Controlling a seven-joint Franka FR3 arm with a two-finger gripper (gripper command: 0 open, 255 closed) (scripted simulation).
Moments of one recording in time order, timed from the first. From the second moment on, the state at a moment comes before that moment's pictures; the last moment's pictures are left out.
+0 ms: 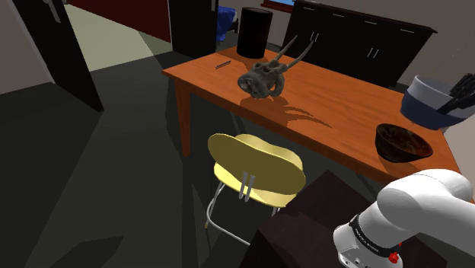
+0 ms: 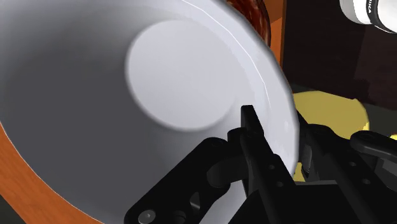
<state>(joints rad) -0.31 -1.28 -0.38 -2.39 -0.40 1.37 -0.89</state>
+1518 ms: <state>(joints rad) -0.37 -1.43 -0.46 -2.66 -0.48 1.48 -0.89</state>
